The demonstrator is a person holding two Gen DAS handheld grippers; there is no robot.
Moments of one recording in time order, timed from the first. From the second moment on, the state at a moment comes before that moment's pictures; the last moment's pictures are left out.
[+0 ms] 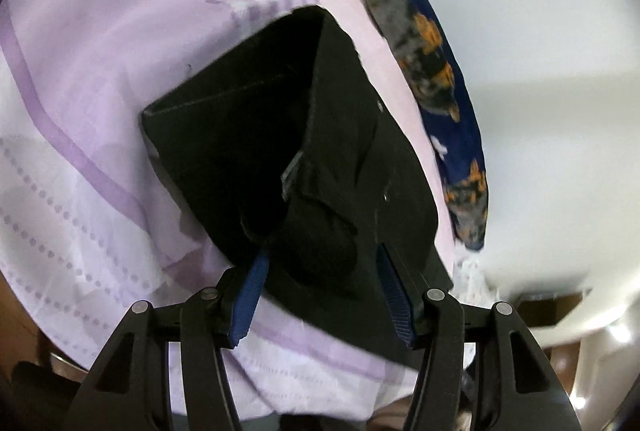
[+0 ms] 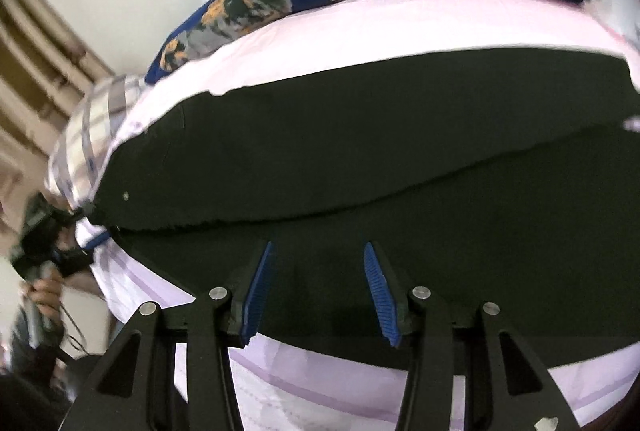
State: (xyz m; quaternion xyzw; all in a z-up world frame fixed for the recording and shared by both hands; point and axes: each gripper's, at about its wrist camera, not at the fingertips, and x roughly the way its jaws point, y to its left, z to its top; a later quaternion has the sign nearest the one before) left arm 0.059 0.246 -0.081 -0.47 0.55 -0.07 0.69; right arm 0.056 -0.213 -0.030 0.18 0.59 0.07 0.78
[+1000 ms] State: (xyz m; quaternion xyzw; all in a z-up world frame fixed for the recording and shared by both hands) left arm 0.096 0.248 -0.056 -0.40 0.54 -0.02 0.74; right arm 0.087 -0.431 -0.071 0.44 0.44 -0.16 0.76
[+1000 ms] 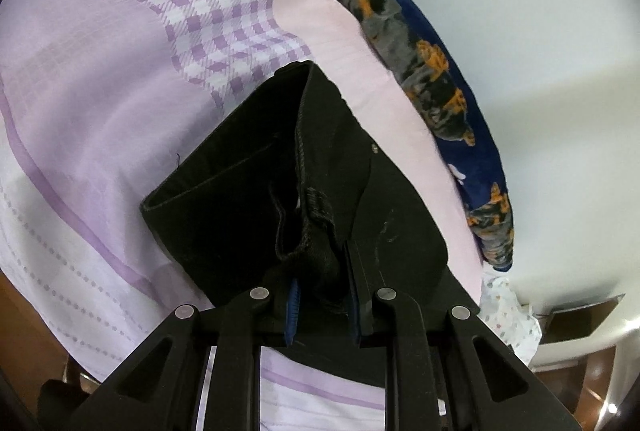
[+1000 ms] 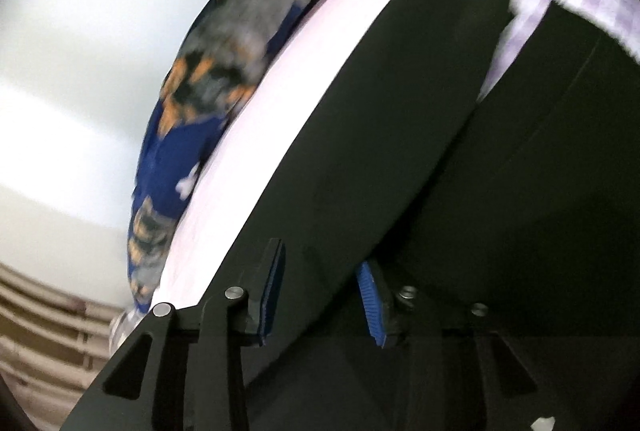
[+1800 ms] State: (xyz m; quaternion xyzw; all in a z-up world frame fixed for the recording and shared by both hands) left arm 0.139 0.244 -0.036 -0.31 0.56 -0.04 0.77; right arm 0.094 -0.468 0.008 0.31 0.45 -0.24 0.80
